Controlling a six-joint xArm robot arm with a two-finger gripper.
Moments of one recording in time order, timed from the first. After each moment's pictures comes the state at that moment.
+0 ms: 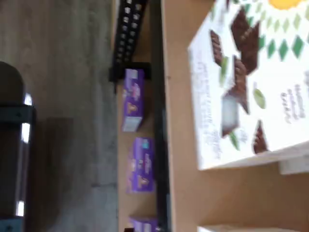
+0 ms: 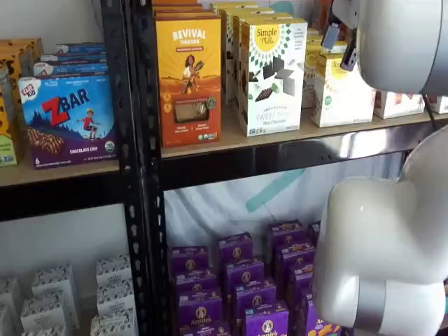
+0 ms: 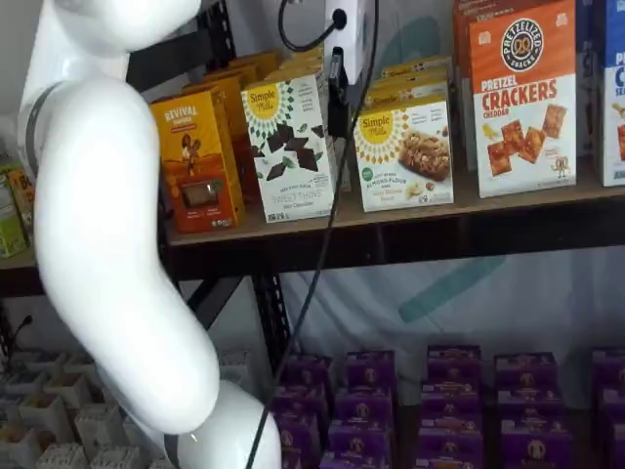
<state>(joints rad) -0.50 -0.37 -1.42 0.34 1.70 -1.98</state>
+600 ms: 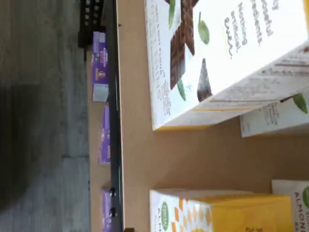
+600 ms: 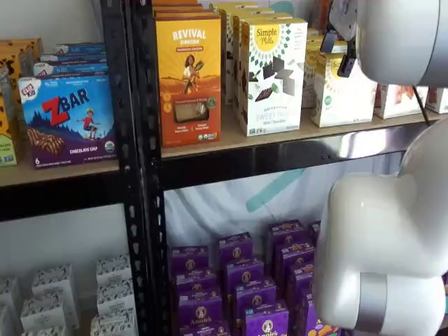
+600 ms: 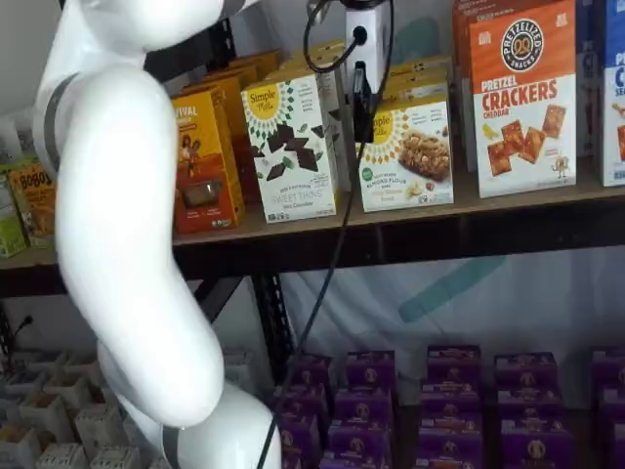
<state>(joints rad) -0.47 -0.30 -1.40 0.28 1.54 -1.99</state>
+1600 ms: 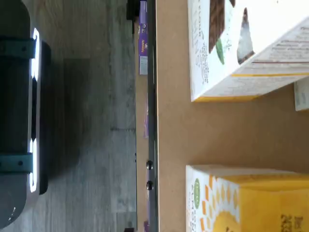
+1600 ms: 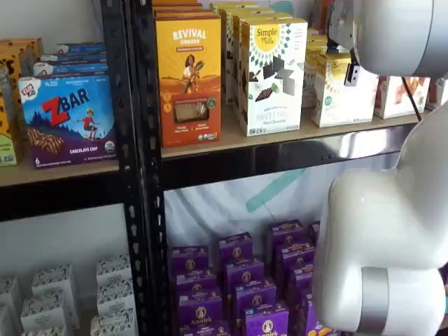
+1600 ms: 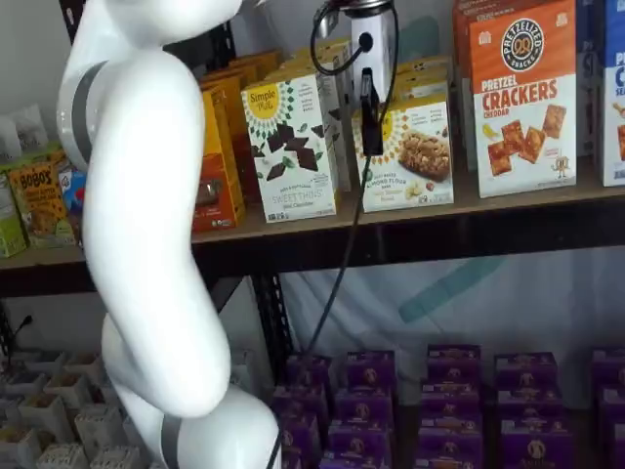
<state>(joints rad) -0.41 -0.22 -1.47 0.13 1.63 -1.96</state>
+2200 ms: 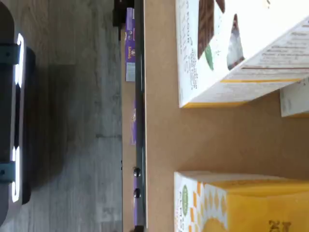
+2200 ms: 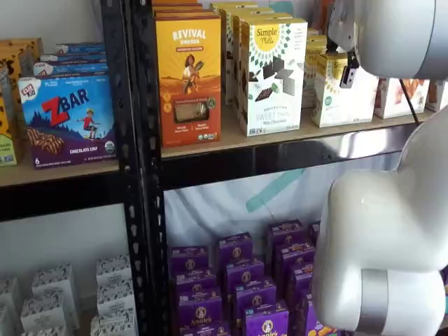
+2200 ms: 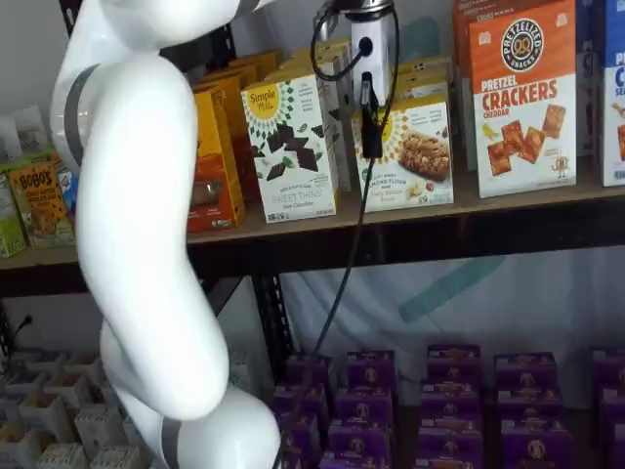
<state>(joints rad) -0.43 -0.24 -1.43 0.17 1.58 -1.97</state>
